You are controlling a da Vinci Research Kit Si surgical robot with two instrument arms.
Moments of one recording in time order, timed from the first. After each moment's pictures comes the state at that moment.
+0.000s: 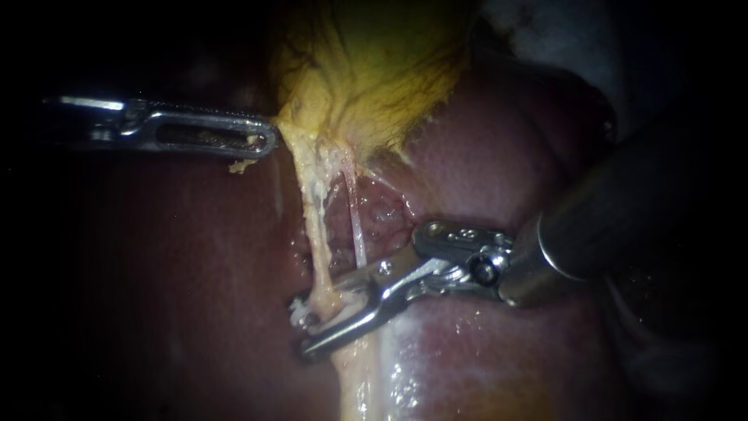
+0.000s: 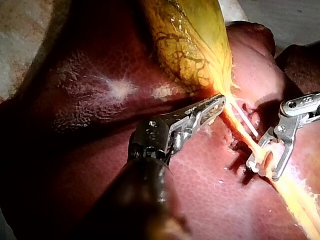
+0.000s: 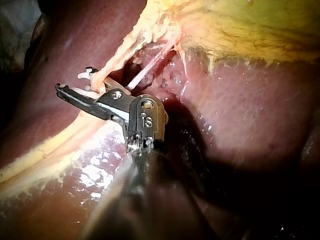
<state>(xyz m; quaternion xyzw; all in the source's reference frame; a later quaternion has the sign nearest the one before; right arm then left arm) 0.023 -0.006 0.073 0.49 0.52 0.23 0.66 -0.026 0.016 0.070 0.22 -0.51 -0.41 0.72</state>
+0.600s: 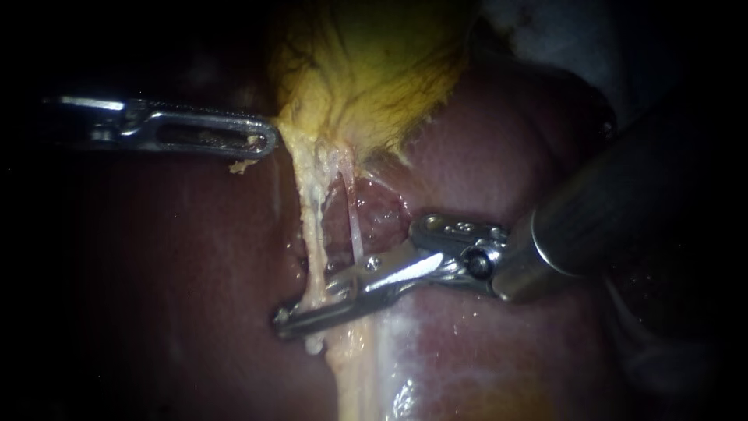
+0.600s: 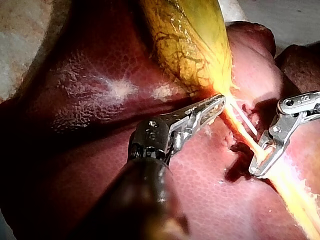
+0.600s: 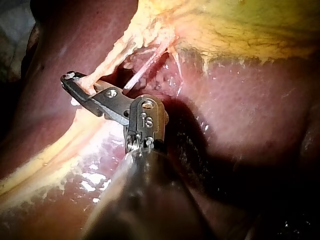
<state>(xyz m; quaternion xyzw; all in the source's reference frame) 0.023 -0.006 0.074 0.50 0.51 0.25 0.66 -0.026 0.016 0.070 0.22 -0.51 -0.41 0.72</state>
